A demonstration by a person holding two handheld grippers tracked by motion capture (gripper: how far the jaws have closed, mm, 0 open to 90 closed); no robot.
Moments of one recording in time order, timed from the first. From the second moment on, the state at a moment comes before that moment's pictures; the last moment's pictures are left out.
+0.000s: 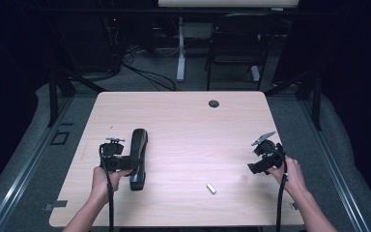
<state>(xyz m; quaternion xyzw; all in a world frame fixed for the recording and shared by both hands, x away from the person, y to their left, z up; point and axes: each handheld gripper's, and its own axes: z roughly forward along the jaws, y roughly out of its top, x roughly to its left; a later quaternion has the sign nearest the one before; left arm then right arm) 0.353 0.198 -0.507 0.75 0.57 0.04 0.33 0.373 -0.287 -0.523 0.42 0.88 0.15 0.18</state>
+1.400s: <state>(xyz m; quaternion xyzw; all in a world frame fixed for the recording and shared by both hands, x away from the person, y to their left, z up) 0.334 0.185 -0.491 0.84 0.44 0.11 0.30 0.371 -0.289 -0.524 0.42 0.88 0.15 0.18</state>
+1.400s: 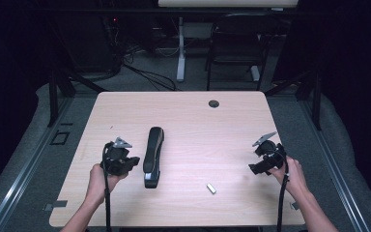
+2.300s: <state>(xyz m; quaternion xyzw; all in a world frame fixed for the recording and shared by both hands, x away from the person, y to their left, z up) 0.339 0.125 -0.503 0.86 0.36 0.08 0.35 0.370 -0.287 -0.523 0.42 0.88 0.15 0.19</state>
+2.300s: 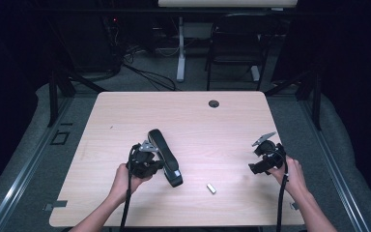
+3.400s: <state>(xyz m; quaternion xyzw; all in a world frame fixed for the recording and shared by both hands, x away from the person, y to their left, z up) 0.368 0.114 -0.506 0.87 0.35 0.08 0.35 0.377 -0.291 -0.518 0.47 0.85 0.22 0.12</state>
